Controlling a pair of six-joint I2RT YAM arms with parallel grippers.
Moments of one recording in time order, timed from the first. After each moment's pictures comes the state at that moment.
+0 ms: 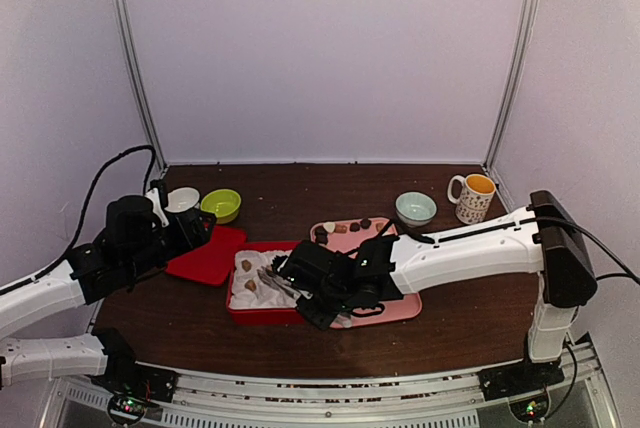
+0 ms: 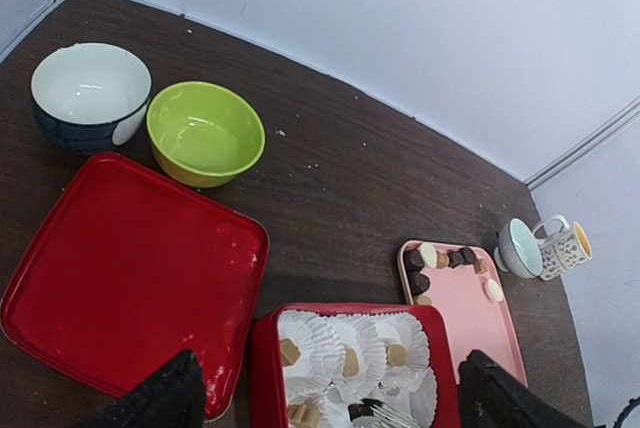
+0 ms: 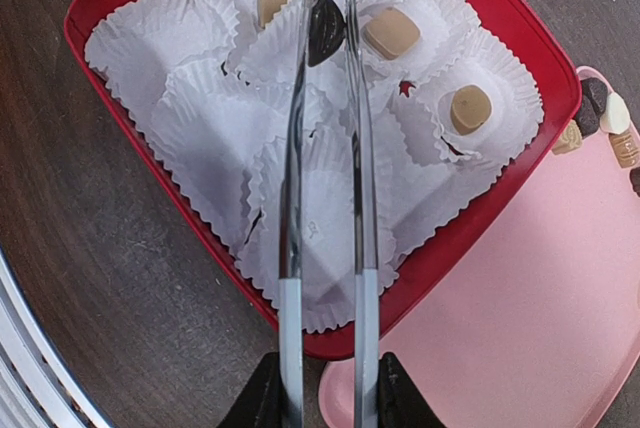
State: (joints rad) left arm -0.63 0.81 0.53 -0.12 -0.26 -0.74; right arm 1.28 1.91 1.40 -0.54 0.30 0.23
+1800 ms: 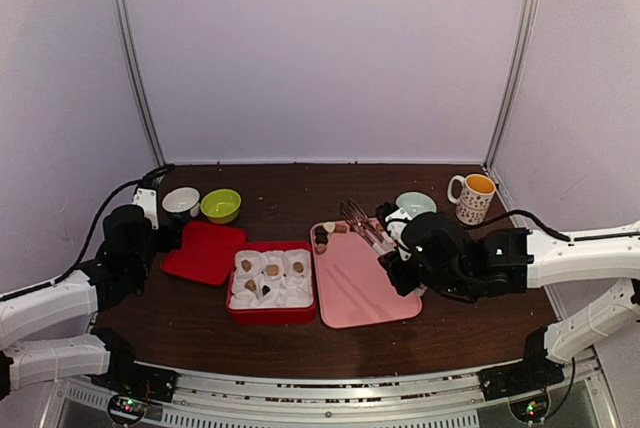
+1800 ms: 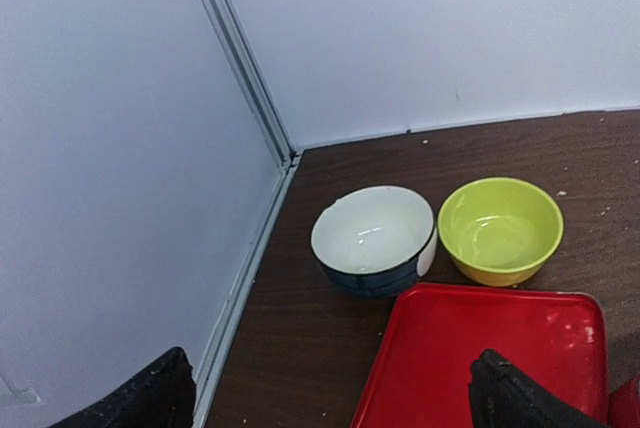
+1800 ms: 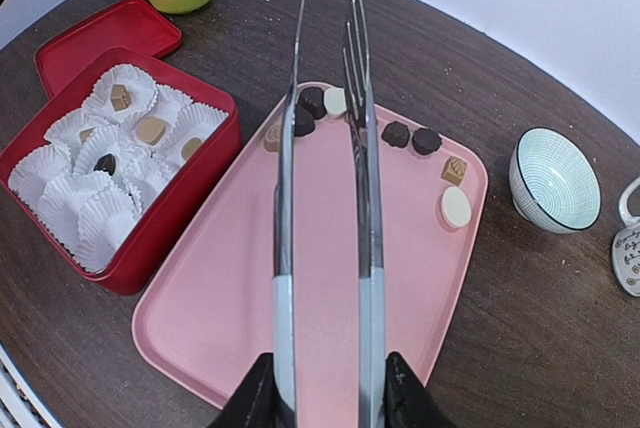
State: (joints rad) left arm -0.44 0.87 0.36 0.25 -0.65 0.09; right arm 1.14 1.25 0.86 -0.33 0.51 0.31
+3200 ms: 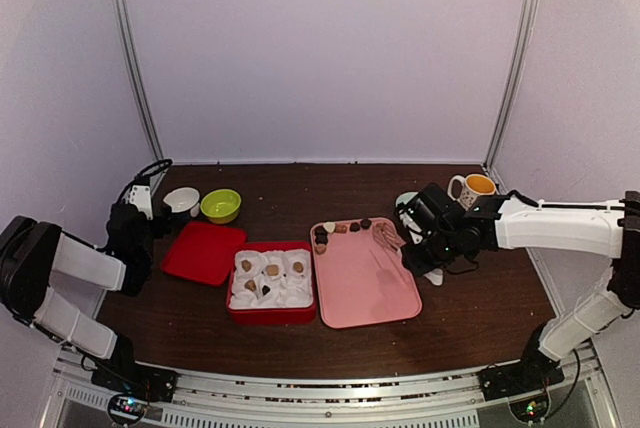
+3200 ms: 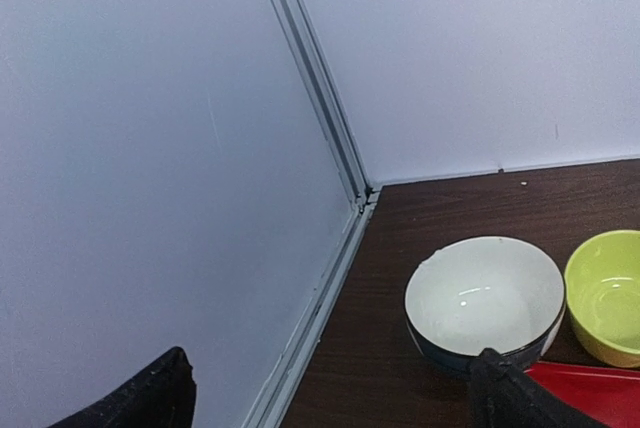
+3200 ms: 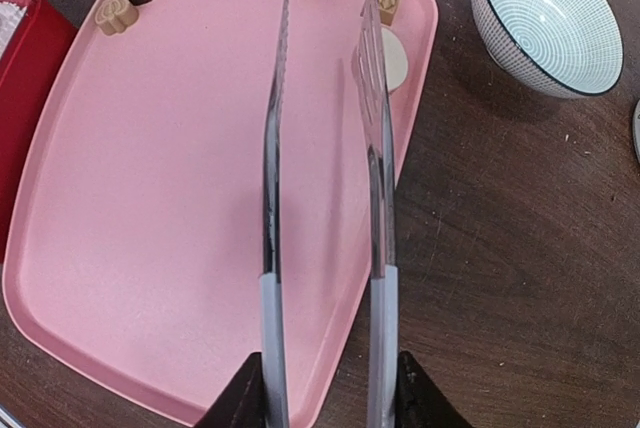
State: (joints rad) left arm -0.15 1.41 0.30 1.05 -0.53 0.28; right arm 0.80 1.44 0.96 -0.59 0.24 0.31
